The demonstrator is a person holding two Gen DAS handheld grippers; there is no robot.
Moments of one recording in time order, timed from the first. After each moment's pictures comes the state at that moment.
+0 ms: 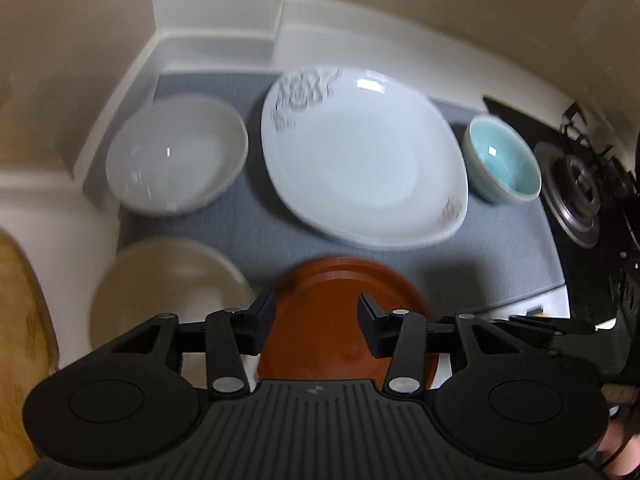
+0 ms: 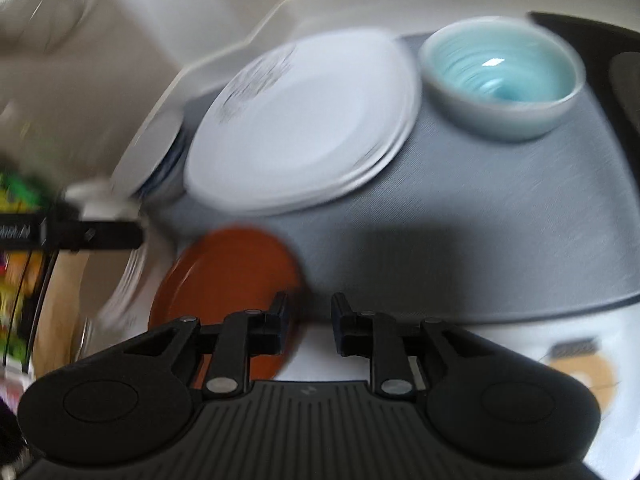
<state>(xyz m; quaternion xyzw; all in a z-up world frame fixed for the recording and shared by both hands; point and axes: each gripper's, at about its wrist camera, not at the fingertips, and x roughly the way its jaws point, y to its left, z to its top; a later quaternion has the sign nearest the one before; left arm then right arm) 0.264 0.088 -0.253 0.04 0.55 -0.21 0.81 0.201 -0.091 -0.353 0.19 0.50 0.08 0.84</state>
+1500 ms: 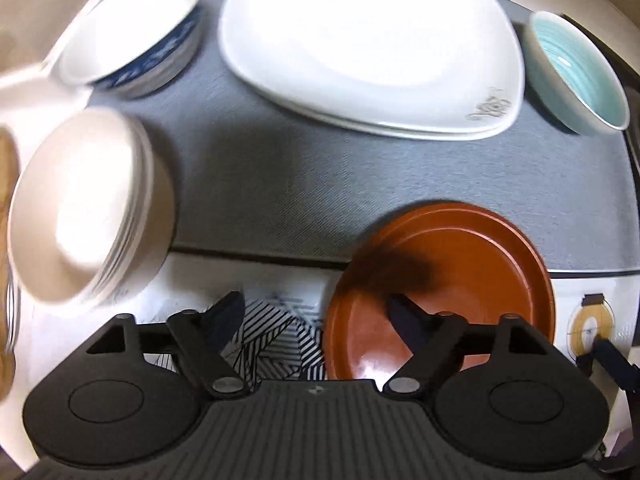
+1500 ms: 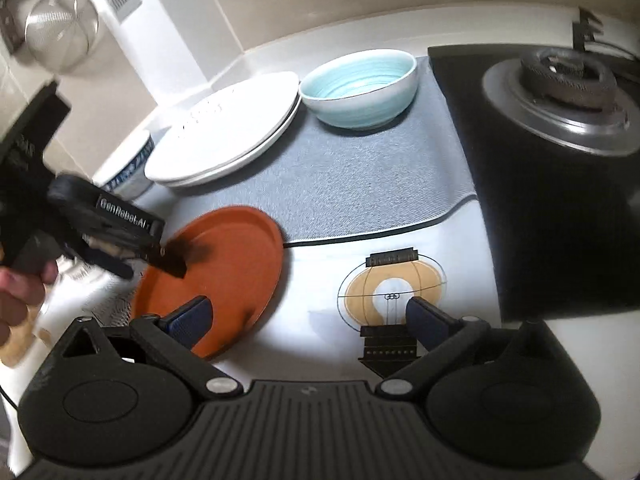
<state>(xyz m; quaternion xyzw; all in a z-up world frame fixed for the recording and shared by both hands) 0.251 0.019 -0.331 0.08 0.64 -0.06 0.77 0.081 -0.187 -0.364 0.20 0.39 0.03 0.90</state>
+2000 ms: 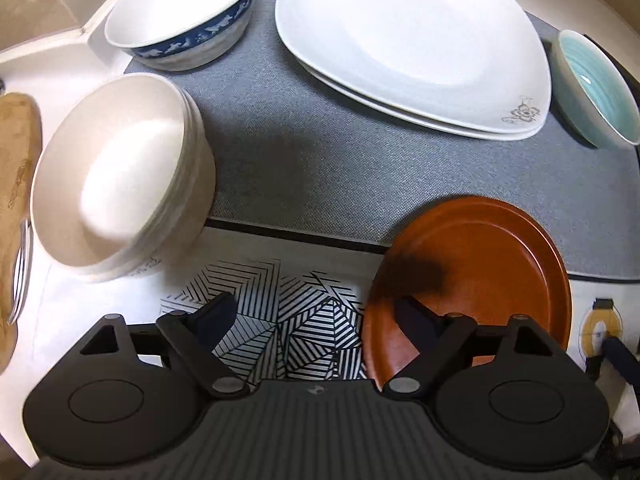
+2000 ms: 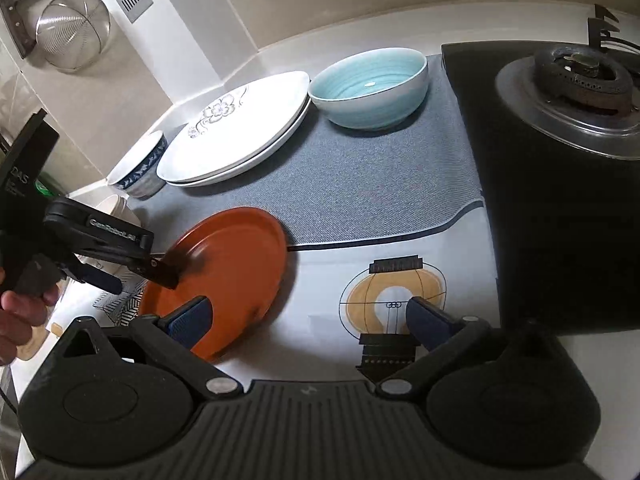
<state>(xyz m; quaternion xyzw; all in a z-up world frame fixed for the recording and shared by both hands) 0.248 0.056 -0.333 0.06 0.63 -0.05 0.77 0.088 -0.189 -0.362 0.19 0.40 0.06 0.89</state>
